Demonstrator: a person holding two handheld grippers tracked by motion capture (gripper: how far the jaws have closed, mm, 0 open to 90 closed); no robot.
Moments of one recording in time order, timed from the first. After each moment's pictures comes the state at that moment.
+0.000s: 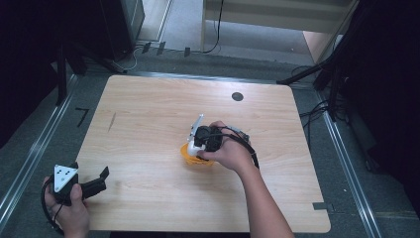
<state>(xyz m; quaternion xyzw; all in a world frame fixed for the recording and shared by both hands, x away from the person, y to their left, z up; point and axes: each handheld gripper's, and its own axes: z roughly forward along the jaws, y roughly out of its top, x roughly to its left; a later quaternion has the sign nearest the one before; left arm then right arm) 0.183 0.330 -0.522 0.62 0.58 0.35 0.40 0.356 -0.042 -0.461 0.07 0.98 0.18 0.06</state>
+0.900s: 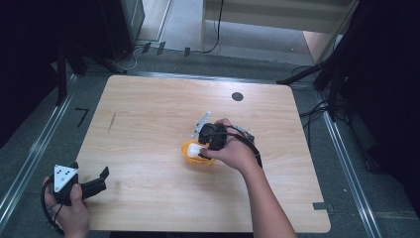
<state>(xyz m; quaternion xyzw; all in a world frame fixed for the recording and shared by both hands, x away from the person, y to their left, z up) 0.183 0.330 -0.522 0.62 0.58 0.35 0.40 0.356 -0.056 -0.452 0.10 0.97 0.21 0.06</state>
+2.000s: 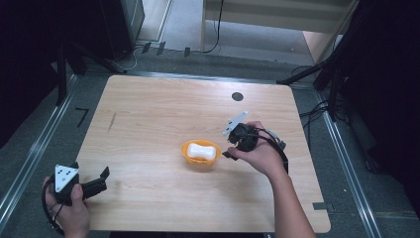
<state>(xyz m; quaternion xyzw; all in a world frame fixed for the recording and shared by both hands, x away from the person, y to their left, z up) 0.183 0.329 -0.522 0.62 0.58 0.35 0.39 0.349 -0.137 -0.445 0.17 0.95 0.24 0.07</state>
